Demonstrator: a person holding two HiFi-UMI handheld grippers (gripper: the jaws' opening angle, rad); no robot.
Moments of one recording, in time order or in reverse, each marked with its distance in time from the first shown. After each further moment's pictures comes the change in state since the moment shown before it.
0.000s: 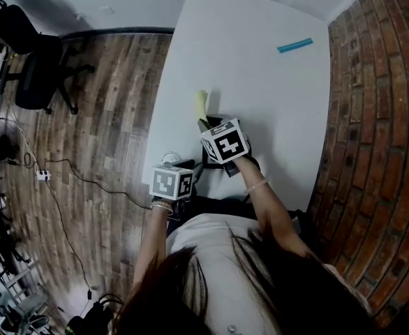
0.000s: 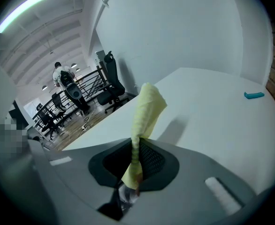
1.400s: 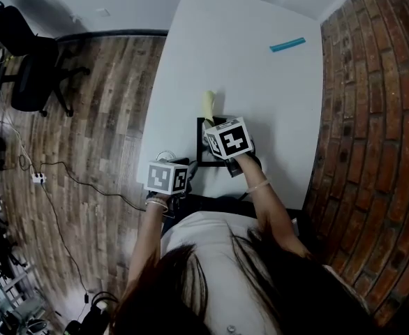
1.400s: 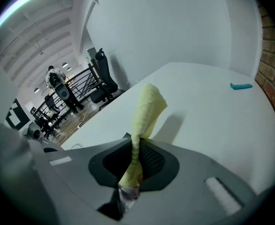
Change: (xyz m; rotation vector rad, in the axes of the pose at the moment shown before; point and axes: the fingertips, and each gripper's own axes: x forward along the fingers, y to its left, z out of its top) left arm -0.002 0.002 -0.001 -0.010 0.023 0.003; right arm -0.017 -0.024 -0.021 0.069 0.055 -0.057
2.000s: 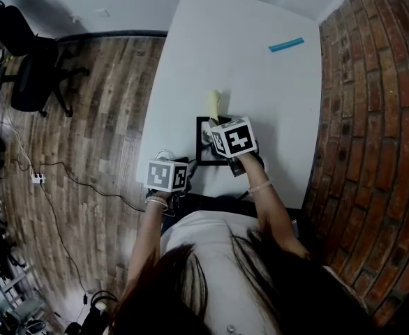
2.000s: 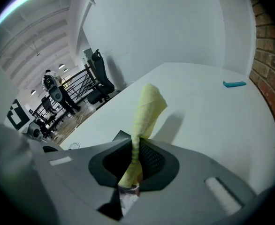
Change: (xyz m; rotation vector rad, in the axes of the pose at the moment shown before) left arm 0.000 0.000 0.000 -0.011 0.002 0.006; right arm -0.009 -0.014 -0.005 0.032 -0.004 -0.034
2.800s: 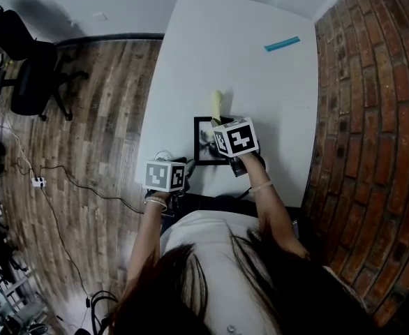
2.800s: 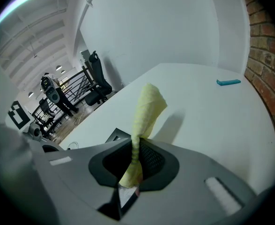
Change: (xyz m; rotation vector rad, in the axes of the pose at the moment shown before) left arm -0.002 0.000 0.001 -0.006 -0.016 0.005; right arm -0.009 -0.010 -0.005 0.028 -0.011 -0.018
